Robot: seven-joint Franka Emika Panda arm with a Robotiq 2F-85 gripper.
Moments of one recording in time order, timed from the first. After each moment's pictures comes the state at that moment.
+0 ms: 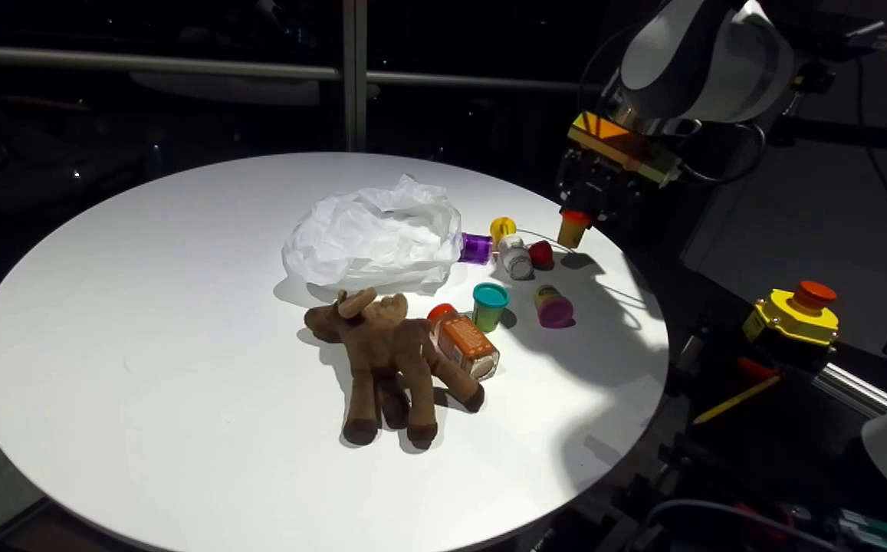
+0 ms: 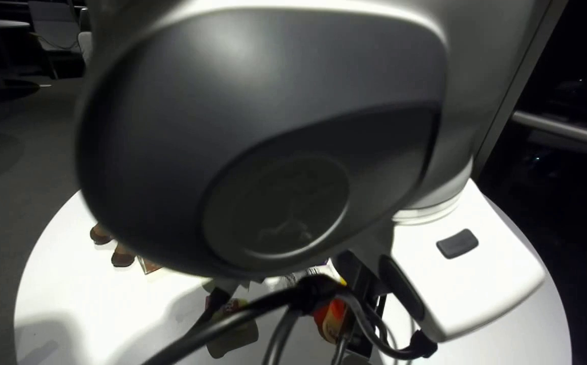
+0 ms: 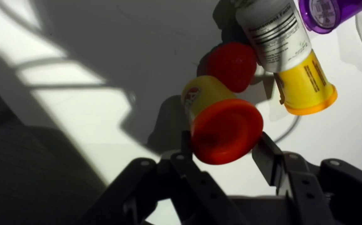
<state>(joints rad) -0.27 0.27 -0.12 -2.57 0.22 3.08 0.89</state>
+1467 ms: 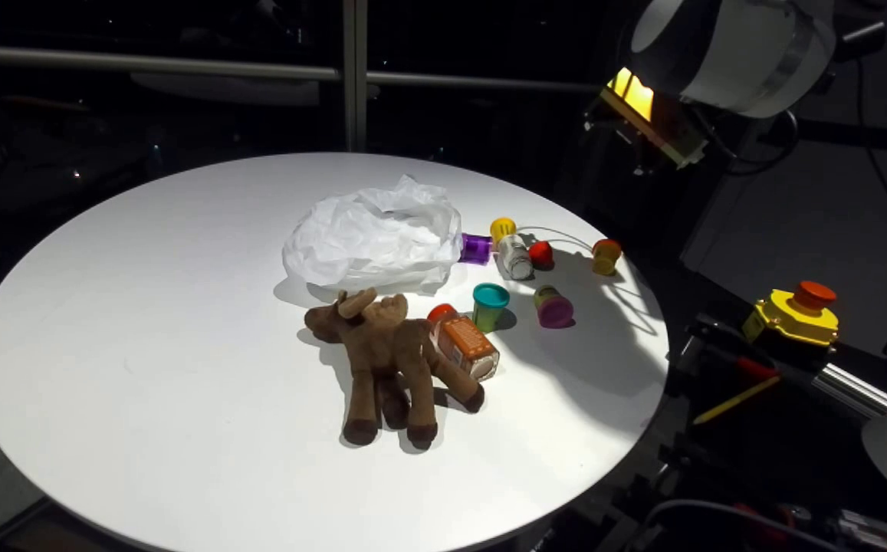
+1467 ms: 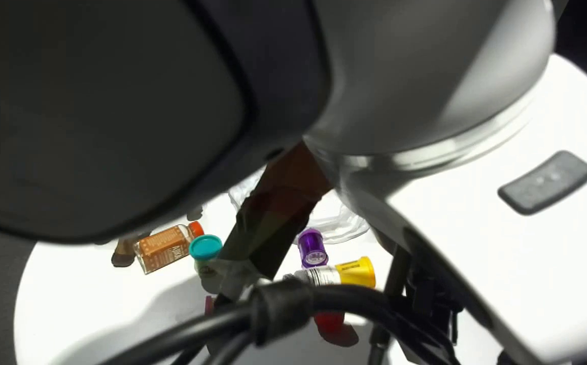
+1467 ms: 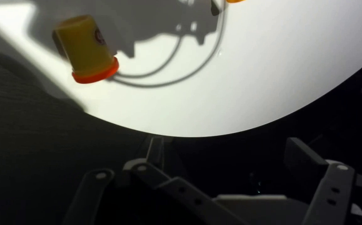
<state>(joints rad) -0.07 0.14 -0.25 -2.69 0.64 3.46 0.58</state>
